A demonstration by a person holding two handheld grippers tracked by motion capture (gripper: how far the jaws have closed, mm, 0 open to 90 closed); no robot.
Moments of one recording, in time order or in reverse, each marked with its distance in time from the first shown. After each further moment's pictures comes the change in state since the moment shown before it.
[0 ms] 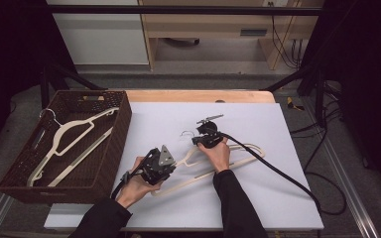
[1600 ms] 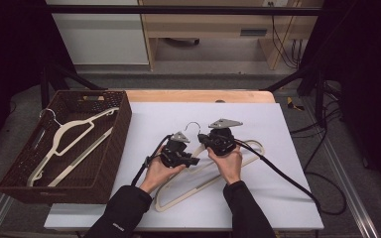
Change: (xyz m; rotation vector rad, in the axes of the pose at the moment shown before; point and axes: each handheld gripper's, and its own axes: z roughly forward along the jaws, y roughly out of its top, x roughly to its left) left arm 0.020 0.040 0.058 -0.103 -0.323 -0.272; right arm 0.023 -0.016 -0.081 -0.246 0.002 -0.087
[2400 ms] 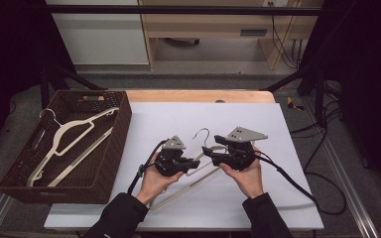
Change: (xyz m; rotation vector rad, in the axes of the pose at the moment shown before) left arm -0.038 -0.005 -0.039 -0.127 -0.030 0.027; right arm 0.017 -0.006 -0.081 -0.126 0.063 -0.107
